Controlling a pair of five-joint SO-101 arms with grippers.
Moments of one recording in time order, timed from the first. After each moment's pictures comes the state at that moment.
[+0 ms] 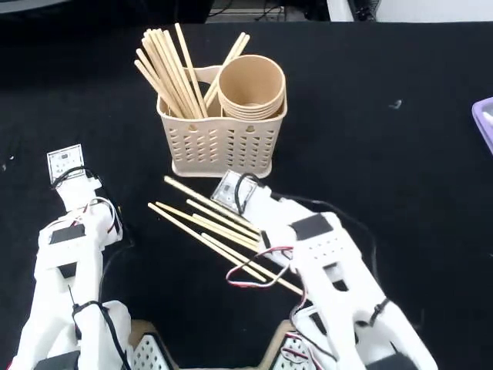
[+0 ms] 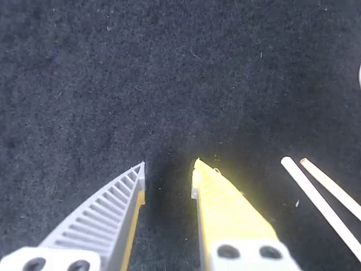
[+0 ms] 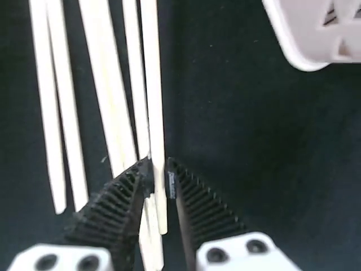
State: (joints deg) left arm -20.6 -38.5 72.7 31.2 0.1; right arm -18.6 -38.5 67.8 51.8 40.7
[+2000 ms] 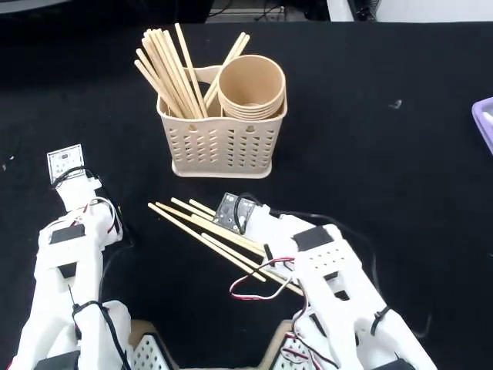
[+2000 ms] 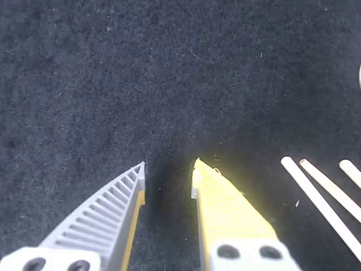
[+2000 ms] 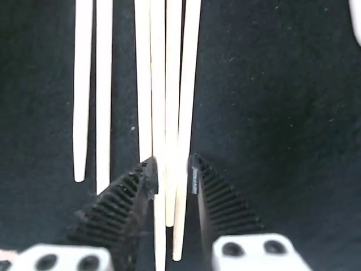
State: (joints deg) left arm -20.6 -38.5 72.7 31.2 0.1; right arm -18.6 -39.9 74.1 49.9 46.4
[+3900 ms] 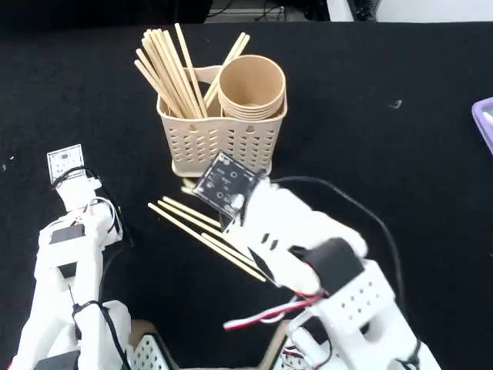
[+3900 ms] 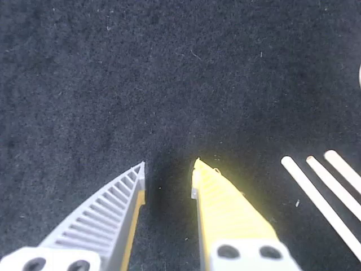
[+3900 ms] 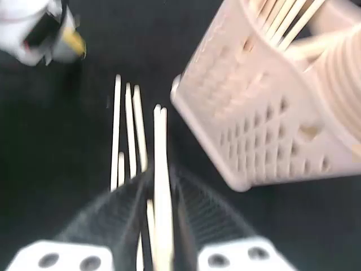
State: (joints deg) left arm -20.6 -38.5 72.7 31.2 0.1; right arm -34.7 -57.4 43.4 68.4 23.3
